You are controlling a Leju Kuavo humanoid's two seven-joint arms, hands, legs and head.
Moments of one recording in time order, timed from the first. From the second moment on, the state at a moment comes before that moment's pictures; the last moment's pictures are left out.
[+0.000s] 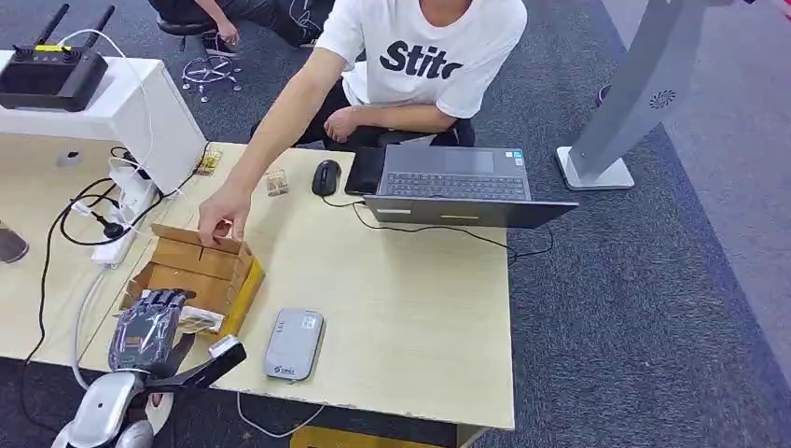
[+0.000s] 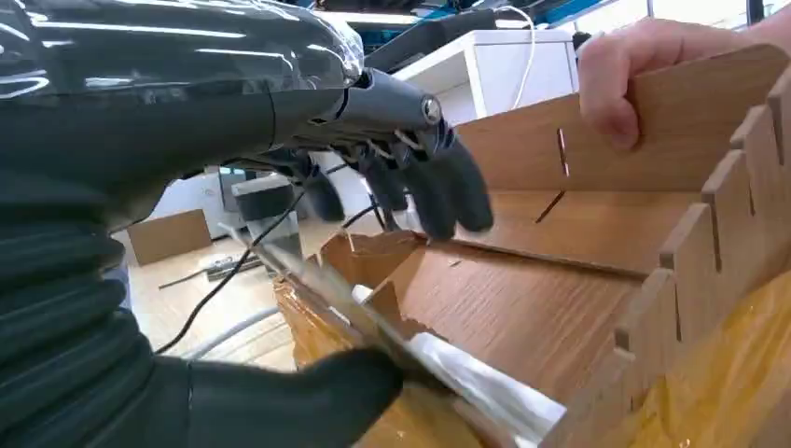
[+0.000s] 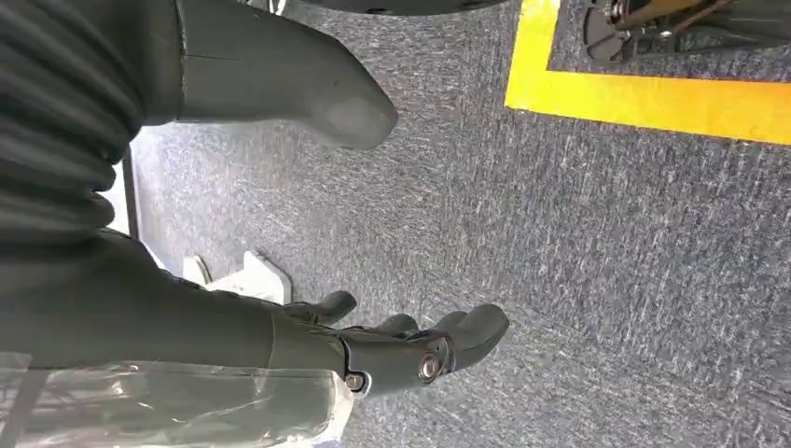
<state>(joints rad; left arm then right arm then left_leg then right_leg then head) 0.02 0.27 -0.11 -1.20 -1.27 0.19 -0.03 -0.09 0.08 1.40 -0.12 -1.05 -0.65 0.08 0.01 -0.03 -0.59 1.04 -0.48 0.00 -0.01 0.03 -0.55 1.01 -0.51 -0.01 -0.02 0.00</state>
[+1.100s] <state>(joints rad) -0.01 0.30 -0.11 -1.27 -1.22 0.20 -0.03 -0.10 0.08 1.41 -0.12 -1.06 -0.65 0.07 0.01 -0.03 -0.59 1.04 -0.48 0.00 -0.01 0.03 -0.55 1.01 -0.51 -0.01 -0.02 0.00</state>
